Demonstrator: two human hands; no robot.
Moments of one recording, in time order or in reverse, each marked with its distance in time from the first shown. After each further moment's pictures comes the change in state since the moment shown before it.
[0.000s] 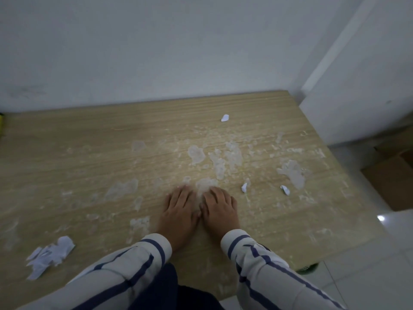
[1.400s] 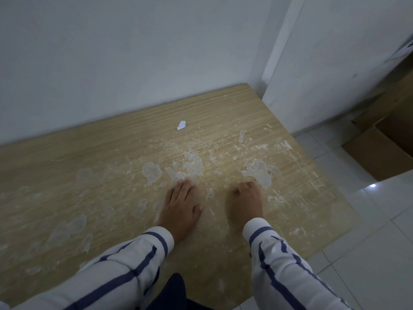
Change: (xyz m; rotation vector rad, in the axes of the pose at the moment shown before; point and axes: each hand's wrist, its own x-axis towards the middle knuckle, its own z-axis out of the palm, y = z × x) left_hand 0.092 0.080 0.006 0.008 -0.016 0.198; right_hand 0.041 0.144 -0.050 0.326 0.163 0.462
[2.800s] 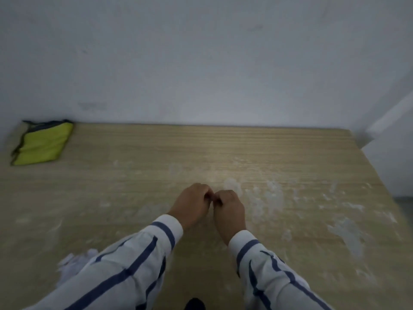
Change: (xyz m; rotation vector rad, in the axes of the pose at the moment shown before) left_hand -0.039 -0.120 -0.090 -0.423 0.201 -0.377; right_hand -0.052 -0.195 0.089 0.126 -0.242 -0.527
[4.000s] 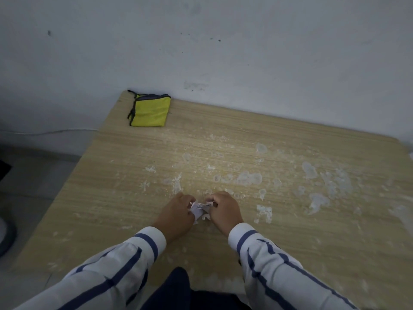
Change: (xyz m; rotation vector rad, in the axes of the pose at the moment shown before) left_hand -0.218 -0.226 -0.123 -0.125 -0.017 -0.211; right_hand -0.129 -0.183 0.178 -0.111 -0.290 -0.099
